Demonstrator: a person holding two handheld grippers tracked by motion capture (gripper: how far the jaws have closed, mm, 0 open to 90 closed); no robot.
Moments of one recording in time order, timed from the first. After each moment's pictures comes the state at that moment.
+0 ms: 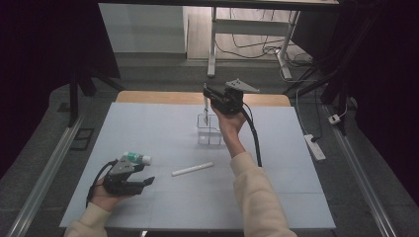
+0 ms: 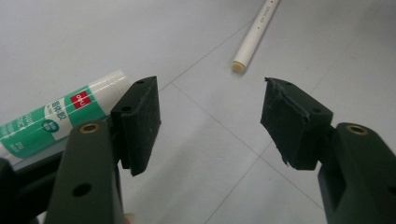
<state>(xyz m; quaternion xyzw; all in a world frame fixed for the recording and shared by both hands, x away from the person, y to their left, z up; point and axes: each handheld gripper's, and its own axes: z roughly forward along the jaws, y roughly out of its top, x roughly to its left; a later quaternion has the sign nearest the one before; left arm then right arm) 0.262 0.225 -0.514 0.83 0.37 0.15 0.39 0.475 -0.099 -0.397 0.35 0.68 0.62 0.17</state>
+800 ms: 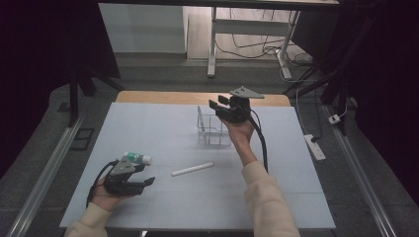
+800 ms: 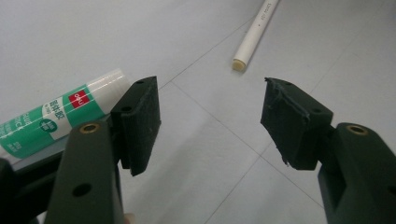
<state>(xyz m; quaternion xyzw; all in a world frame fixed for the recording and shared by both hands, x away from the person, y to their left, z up) 0.262 0.224 -0.515 0.83 0.37 0.15 0.39 0.457 -0.124 -0.406 0.35 0.73 0.56 0.20</state>
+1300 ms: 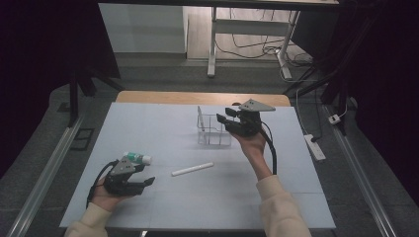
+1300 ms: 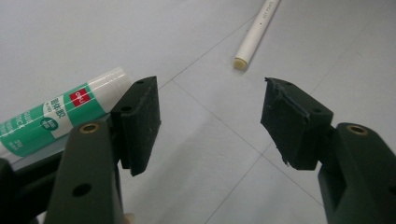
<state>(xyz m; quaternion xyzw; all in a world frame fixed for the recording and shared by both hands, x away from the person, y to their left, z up) 0.262 0.223 -0.516 0.83 0.37 0.15 0.39 0.421 -0.156 -0.412 0.31 0.76 0.54 0.20</state>
